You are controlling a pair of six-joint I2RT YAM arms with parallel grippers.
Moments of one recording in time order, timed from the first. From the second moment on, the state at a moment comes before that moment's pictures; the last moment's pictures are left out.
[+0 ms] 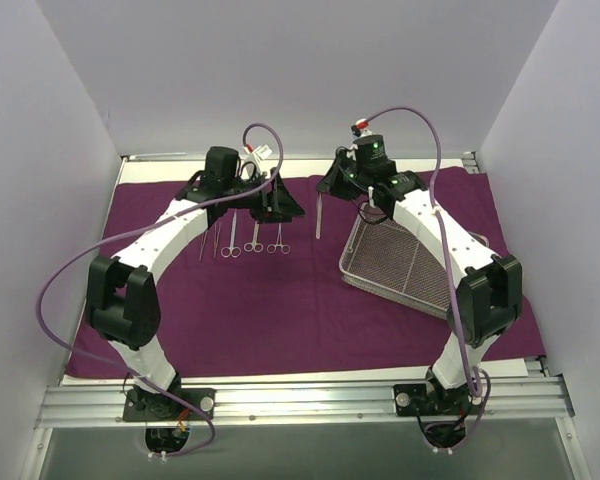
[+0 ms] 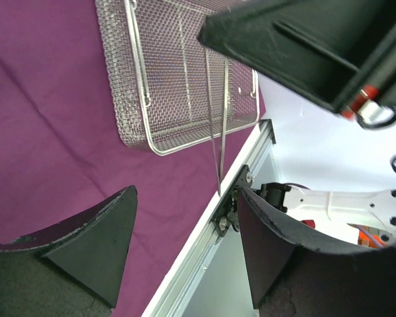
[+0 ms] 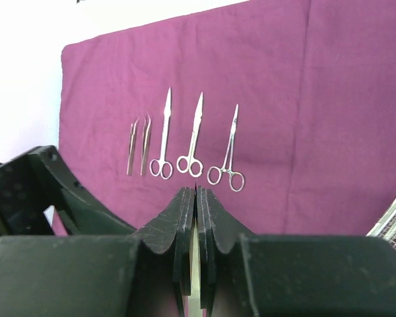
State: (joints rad) left arm -0.38 1.74 1.45 -0.30 0.80 -0.65; right arm 0.44 1.71 1.54 -0.39 -0.16 0.66
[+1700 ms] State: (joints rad) left arm -0.06 1.86 1.56 -0.88 0.16 -0.15; right arm 0.31 1.59 1.49 -0.59 0.08 0.55
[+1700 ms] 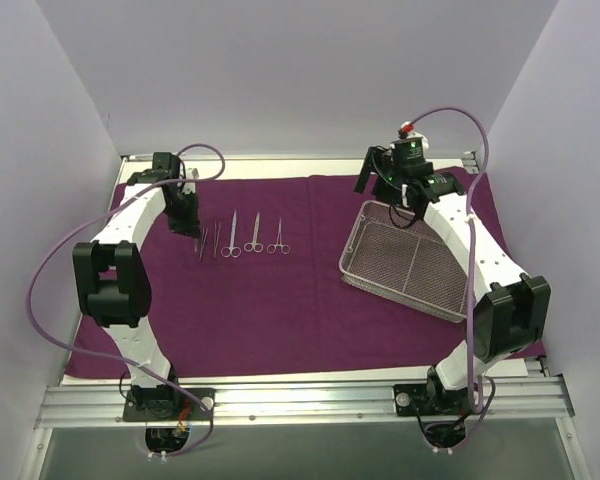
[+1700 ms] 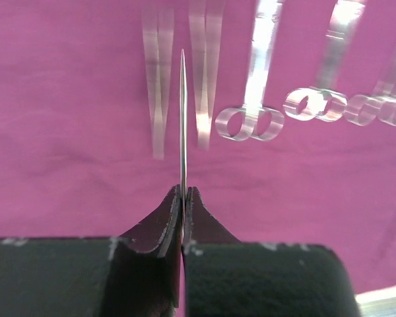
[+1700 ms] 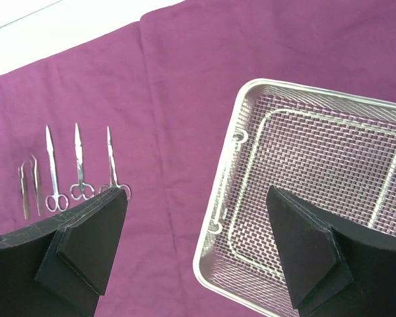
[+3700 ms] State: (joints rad) left arm -0.02 2.19 1.81 -1.00 -0.04 -0.11; right arm 0.19 1.58 1.44 -0.61 0.00 0.51
